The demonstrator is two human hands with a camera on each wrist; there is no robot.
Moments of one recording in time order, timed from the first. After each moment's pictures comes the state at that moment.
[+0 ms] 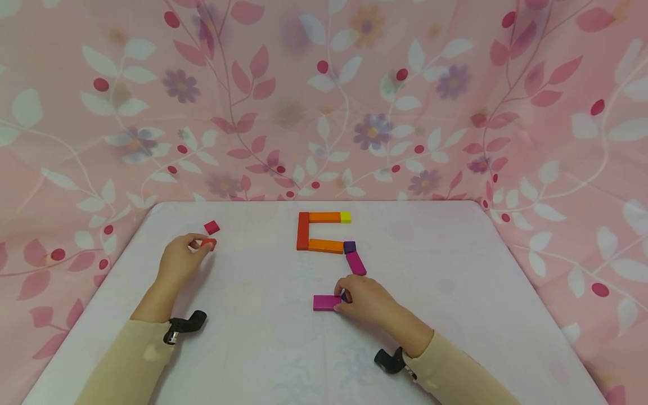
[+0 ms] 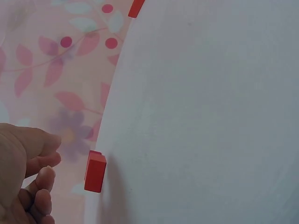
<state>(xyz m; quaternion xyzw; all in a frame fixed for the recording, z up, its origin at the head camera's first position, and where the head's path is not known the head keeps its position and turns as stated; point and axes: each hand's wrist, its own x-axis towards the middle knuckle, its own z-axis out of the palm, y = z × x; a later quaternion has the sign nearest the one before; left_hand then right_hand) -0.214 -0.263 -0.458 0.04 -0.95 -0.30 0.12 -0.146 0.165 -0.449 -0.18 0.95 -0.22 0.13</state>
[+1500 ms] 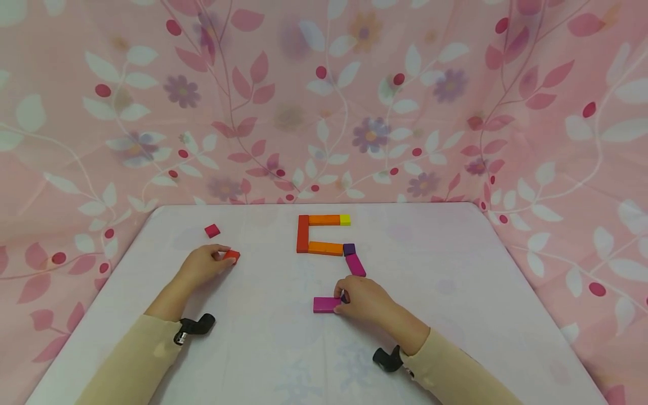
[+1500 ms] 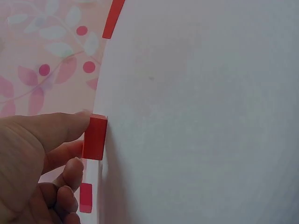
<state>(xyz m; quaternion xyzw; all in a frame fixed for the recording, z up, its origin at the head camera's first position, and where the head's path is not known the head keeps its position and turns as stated) -0.225 -0.241 -0.472 0.01 -0.96 -0.29 -0.06 -0.146 0.158 -0.441 -0.17 0.95 -0.22 0.15</state>
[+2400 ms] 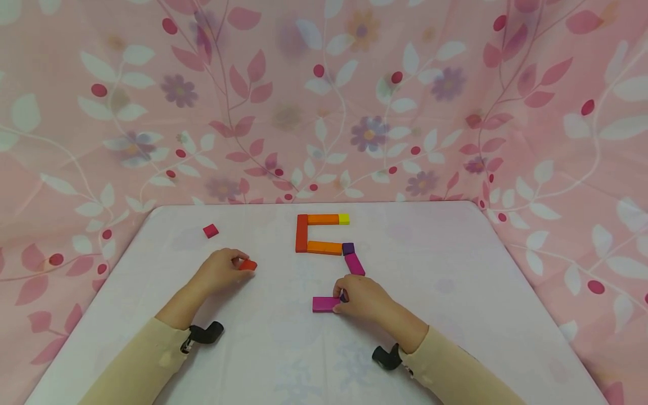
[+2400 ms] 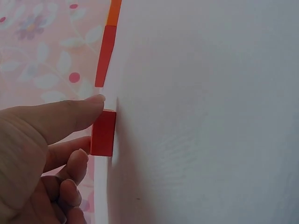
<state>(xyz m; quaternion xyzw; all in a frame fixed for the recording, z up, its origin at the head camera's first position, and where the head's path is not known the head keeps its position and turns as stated) -0.212 -0.199 -0.469 -0.06 -0.96 -0.27 -0.05 -0.149 0.159 -0.443 -0.16 0.95 -0.22 0.16</state>
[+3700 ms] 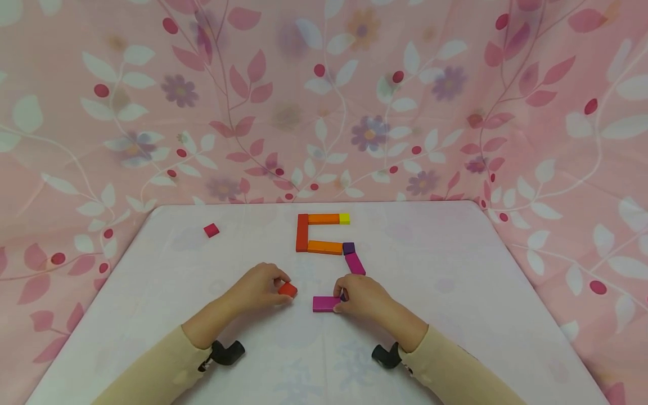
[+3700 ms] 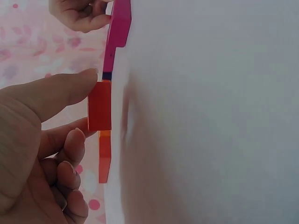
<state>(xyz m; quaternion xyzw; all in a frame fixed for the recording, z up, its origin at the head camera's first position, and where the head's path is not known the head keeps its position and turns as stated) -0.172 -0.117 -0.456 -0.20 -0.94 -0.26 -0.11 -0.151 0.161 -0.445 -0.17 0.95 -0.23 0.15</state>
